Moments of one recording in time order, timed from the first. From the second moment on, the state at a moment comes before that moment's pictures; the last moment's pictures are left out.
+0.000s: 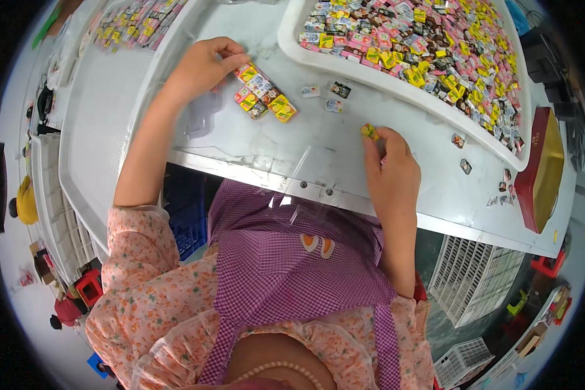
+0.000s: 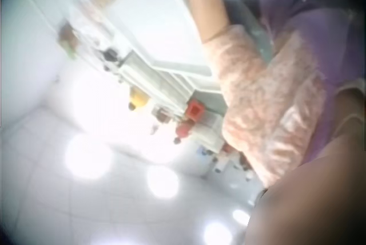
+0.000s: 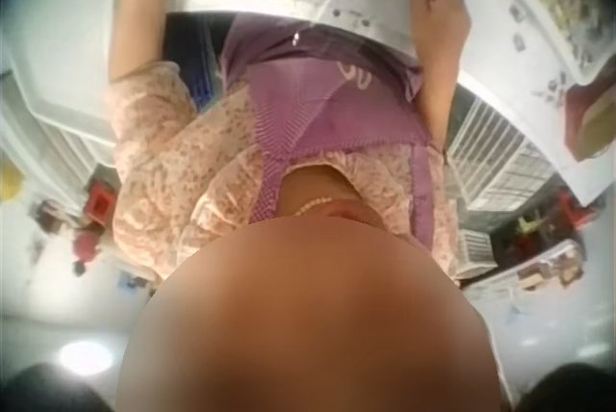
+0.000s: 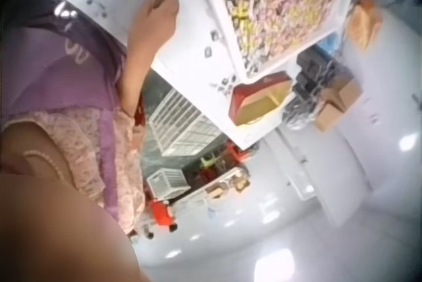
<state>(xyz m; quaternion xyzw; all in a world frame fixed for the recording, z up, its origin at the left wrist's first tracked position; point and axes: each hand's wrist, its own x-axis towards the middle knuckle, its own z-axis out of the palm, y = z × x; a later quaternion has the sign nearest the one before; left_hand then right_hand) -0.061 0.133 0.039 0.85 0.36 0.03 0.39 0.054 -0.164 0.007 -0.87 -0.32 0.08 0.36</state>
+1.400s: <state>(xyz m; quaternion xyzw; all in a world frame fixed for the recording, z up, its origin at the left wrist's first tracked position) -0.044 -0.009 0.016 0.97 -0.04 0.11 0.22 0.055 -0.191 0.025 -0.89 -0.32 -0.02 0.33</state>
